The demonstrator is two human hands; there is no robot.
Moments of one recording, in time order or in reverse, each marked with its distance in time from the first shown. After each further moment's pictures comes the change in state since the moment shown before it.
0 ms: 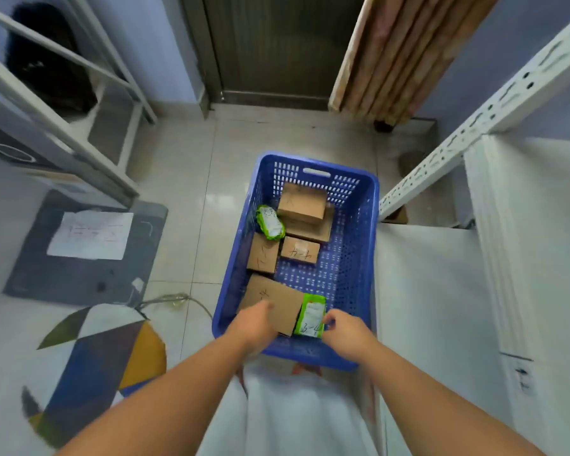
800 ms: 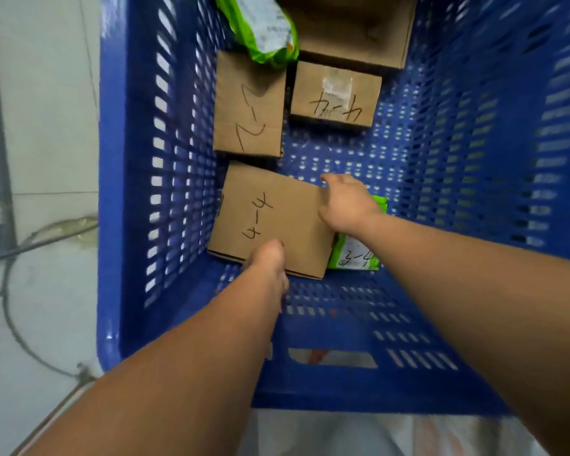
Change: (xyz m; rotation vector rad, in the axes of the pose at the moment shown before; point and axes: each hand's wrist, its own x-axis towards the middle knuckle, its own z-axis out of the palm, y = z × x) left_hand 0.394 -0.129 0.217 -1.164 -0.010 -0.872; right_hand 0.432 0.053 0.168 -0.154 0.060 -0.009
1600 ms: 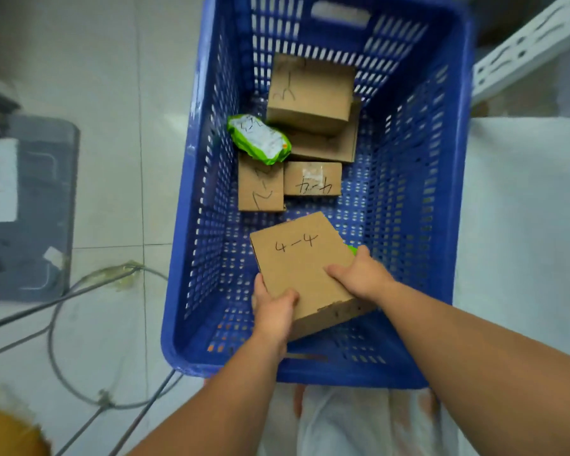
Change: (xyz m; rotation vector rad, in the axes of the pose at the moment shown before) left_hand -0.149 -0.030 -0.029 0.077 -0.157 0.472; right_hand -0.131 0.013 -0.080 0.281 -0.110 0.319
